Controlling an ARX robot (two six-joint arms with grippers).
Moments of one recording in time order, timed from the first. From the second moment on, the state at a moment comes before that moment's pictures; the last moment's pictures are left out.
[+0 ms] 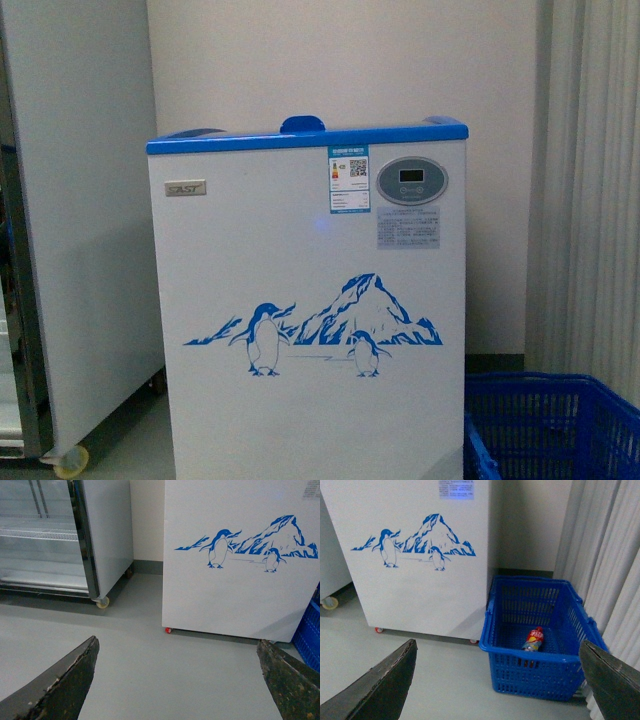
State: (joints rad) left arm 0.00 0.00 0.02 0.00 0.00 0.00; right arm 0.00 0.00 0.02 0.00 0.00 -0.01
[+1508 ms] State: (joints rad) left arm 0.00 0.00 0.01 0.00 0.00 0.00; right arm 0.04 0.10 0.08 -0.16 0.17 0.04
